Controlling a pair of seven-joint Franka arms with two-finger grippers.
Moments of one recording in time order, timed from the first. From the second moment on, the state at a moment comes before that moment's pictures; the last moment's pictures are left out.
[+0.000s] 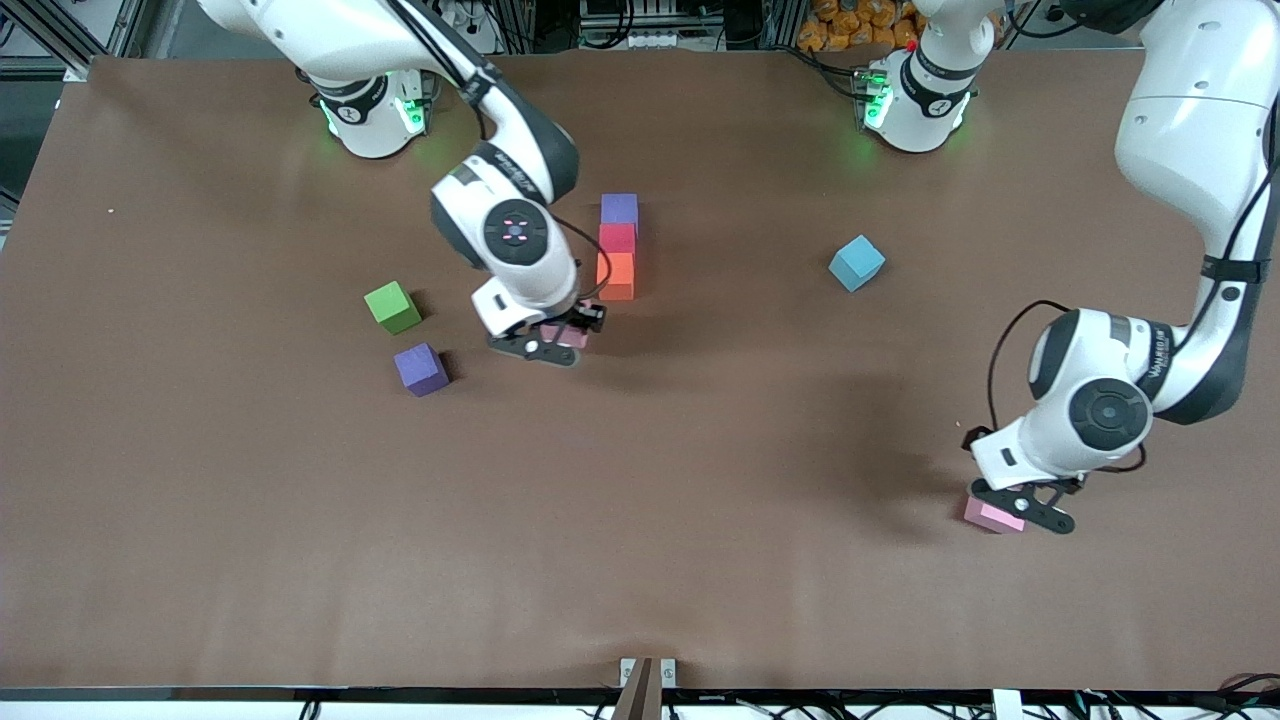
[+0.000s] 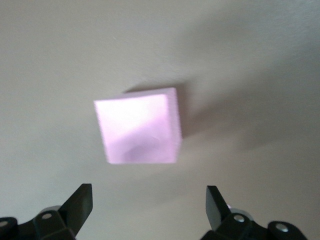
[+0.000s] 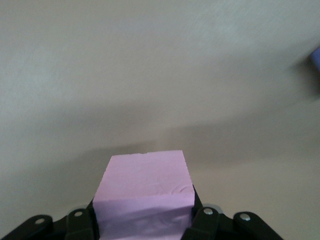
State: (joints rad) left arm 0.24 0.72 -0.35 -1.52 0.55 2.16 0.20; right arm 0.41 0.51 0.33 -1.77 -0.09 2.15 1.02
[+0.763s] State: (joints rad) left arm 0.27 0.83 -0.35 -1.38 0.37 2.19 0.29; right arm 0.47 0.63 0.33 -1.76 -0.15 2.24 1.05
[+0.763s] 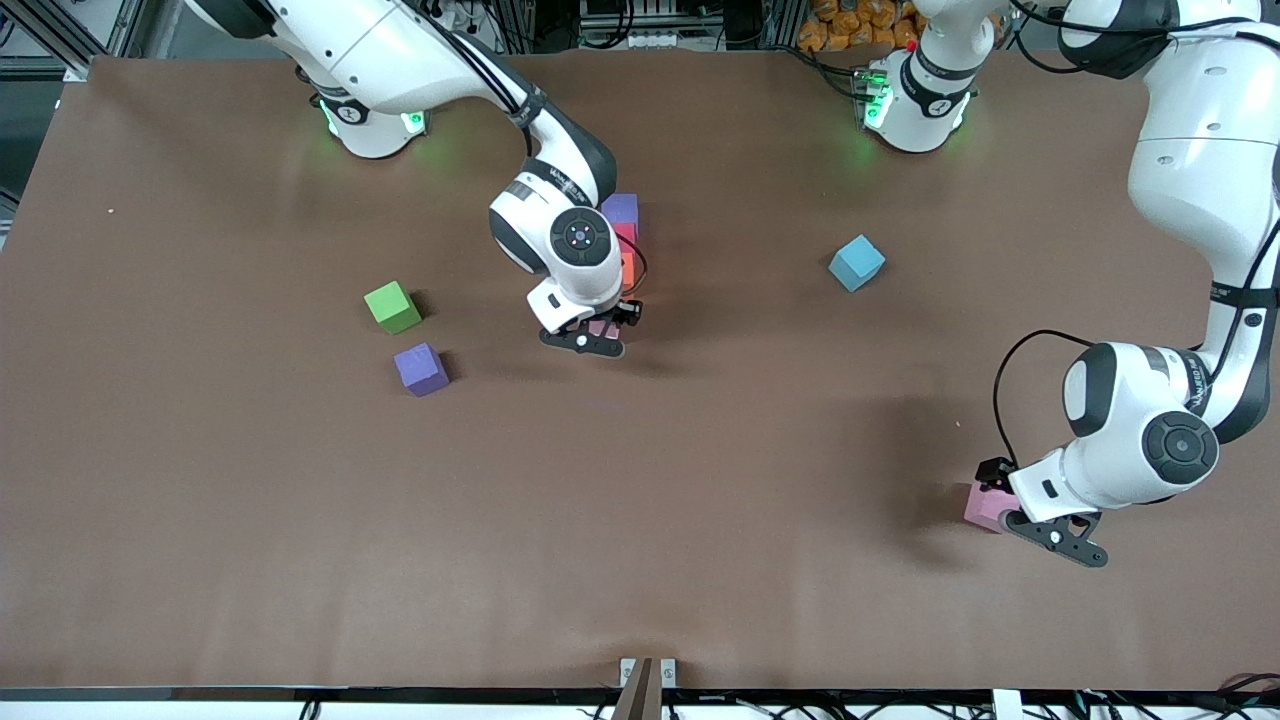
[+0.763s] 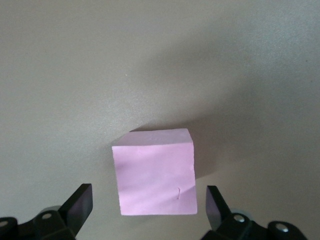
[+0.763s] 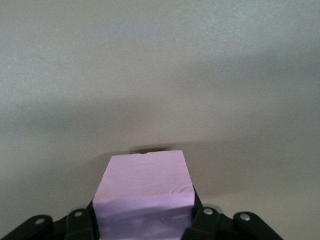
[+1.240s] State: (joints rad) left arm 0.27 0.88 -0.35 -1.39 0.37 2.23 0.29; right arm 0.50 0.63 0.33 -1.75 -0.15 2.25 1.05
